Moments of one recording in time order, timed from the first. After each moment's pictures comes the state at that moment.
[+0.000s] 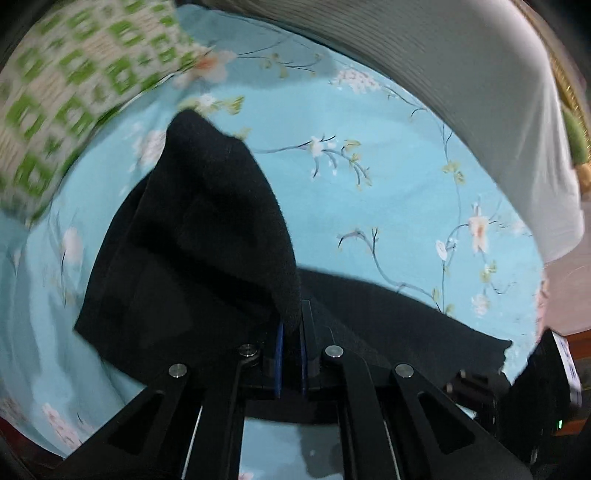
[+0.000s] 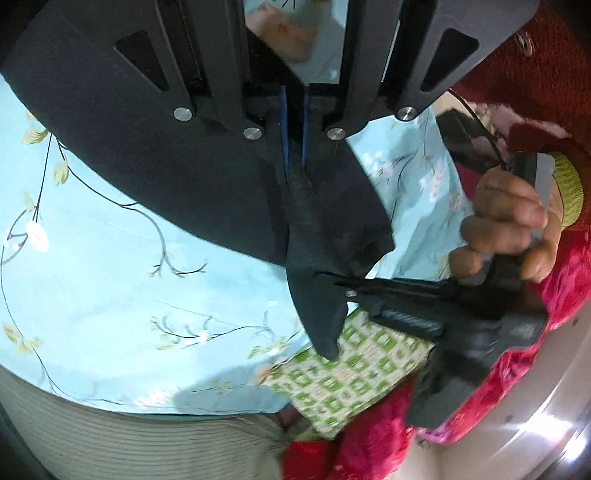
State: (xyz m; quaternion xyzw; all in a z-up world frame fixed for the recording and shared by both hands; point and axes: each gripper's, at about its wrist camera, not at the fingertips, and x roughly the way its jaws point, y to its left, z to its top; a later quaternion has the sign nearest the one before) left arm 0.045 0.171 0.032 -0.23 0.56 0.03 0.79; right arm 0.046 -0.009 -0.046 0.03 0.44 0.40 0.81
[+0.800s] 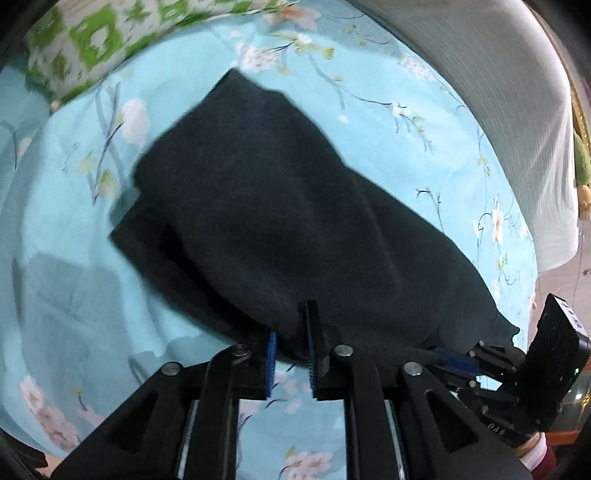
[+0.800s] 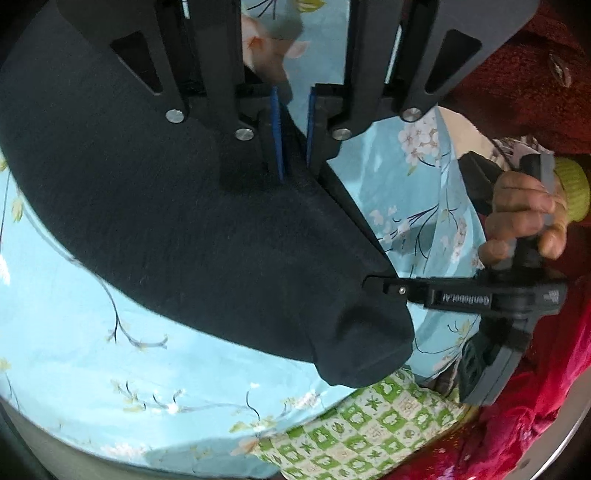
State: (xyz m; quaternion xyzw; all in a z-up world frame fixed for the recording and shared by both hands) left arm -0.034 0.232 -0.047 -0.29 0.57 0.03 0.77; right arm 0.035 0.034 -0.088 -0.03 0.52 0.38 0.76
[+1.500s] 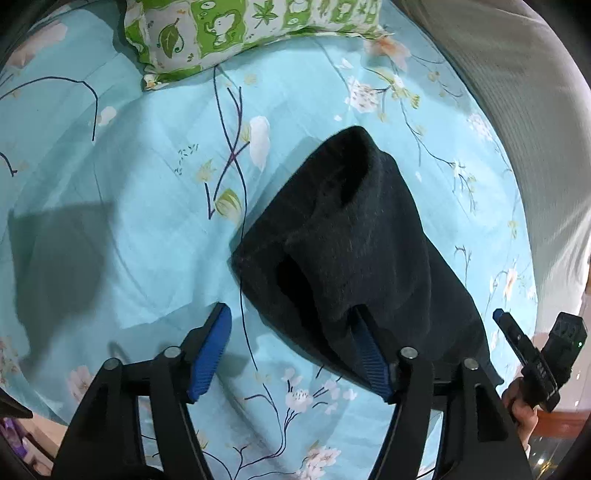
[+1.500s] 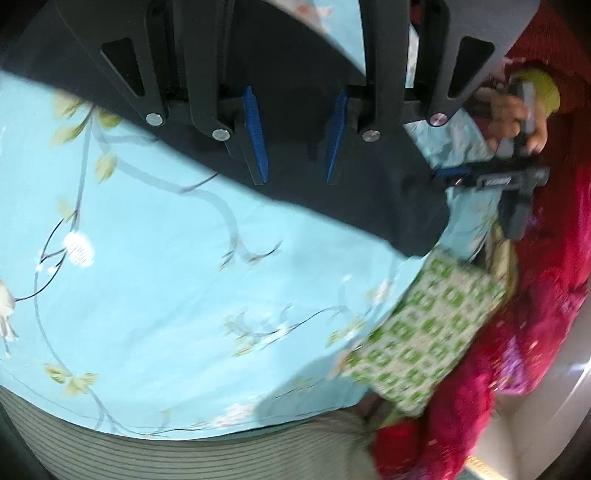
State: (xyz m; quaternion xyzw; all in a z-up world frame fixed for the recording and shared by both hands) left arm -0.048 0.308 -0.036 -0.36 0.58 0.12 0.72; right arm 0.111 -0.042 -0.048 0.10 0.49 0.29 0.82
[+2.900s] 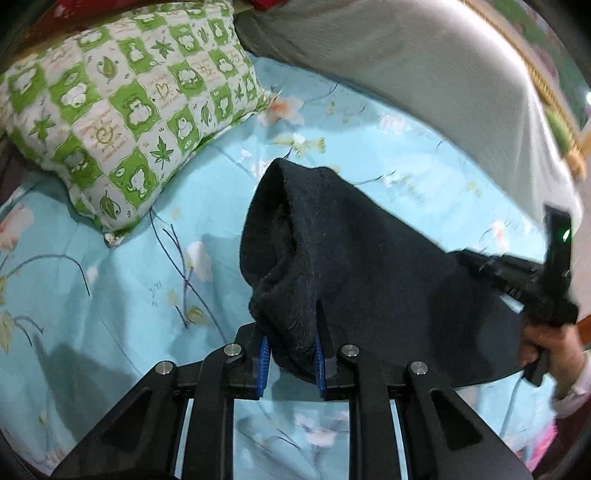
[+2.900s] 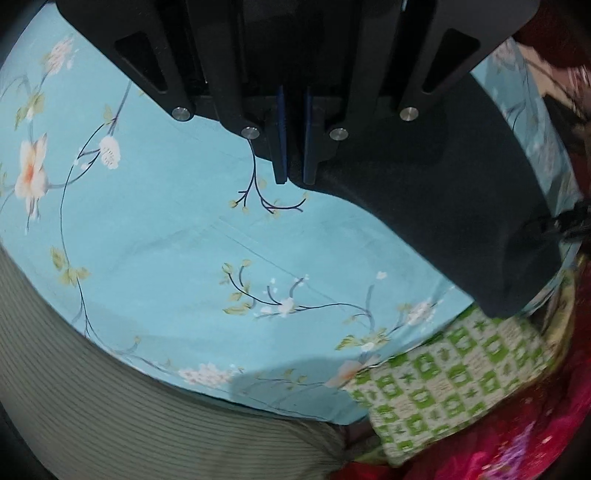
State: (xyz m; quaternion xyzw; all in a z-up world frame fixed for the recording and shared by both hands) left arm -0.016 0.268 0.003 -0.15 0.49 0.05 0.86; right arm 0.121 0.022 -0.046 -0.09 0.44 0.21 0.87
